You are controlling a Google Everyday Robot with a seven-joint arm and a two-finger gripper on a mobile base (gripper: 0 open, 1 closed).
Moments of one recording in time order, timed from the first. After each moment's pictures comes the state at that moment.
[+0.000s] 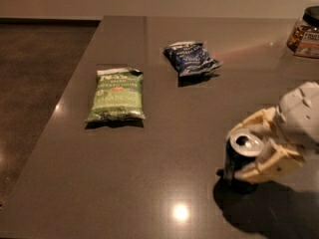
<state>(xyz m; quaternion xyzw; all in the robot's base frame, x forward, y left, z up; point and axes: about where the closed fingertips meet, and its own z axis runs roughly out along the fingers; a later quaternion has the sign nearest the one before) 0.335 -0.152 0.907 -0.63 0.70 0.24 0.23</state>
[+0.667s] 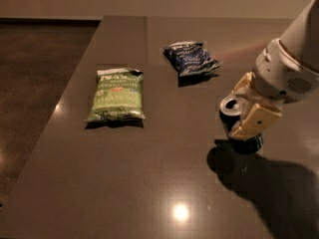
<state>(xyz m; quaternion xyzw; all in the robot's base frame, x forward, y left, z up) 0.408 -0.161 0.922 -0.64 0.74 0.13 0.15</state>
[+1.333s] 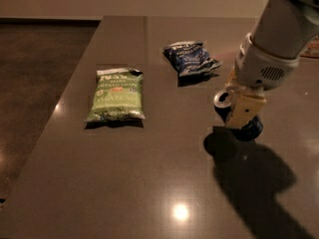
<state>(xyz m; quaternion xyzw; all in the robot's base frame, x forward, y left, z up) 0.443 -0.165 0.911 -0.65 0.75 0.06 0.08</state>
